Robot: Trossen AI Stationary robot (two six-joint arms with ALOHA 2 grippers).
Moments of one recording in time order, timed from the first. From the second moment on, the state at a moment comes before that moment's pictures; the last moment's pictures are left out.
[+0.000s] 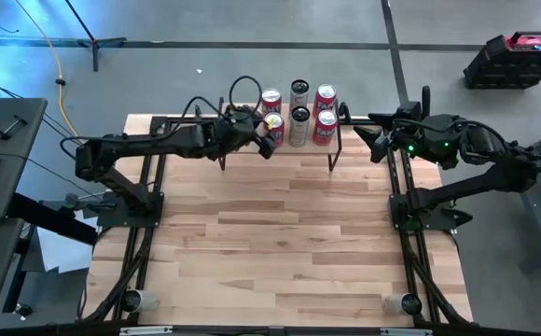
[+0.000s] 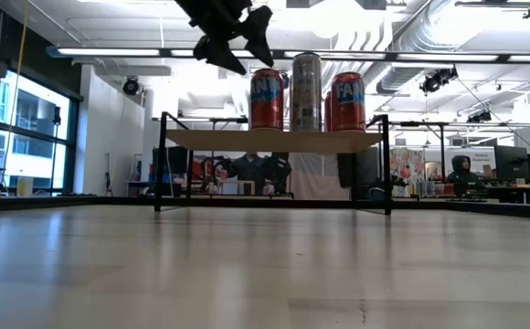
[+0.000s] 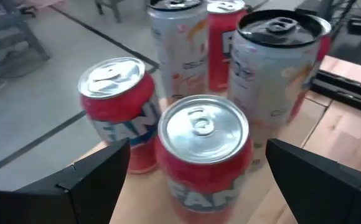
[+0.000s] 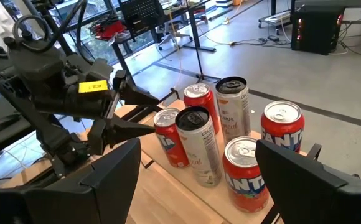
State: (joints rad) left arm 0.23 1.53 1.31 -0.27 -0.54 -0.18; right arm 0.03 0.90 1.36 -0.80 0.64 0.49
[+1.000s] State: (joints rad) left arm 0.25 1.64 1.31 -0.16 -0.56 -0.18; right arm 0.03 0.92 1.36 -0.80 0.65 0.49
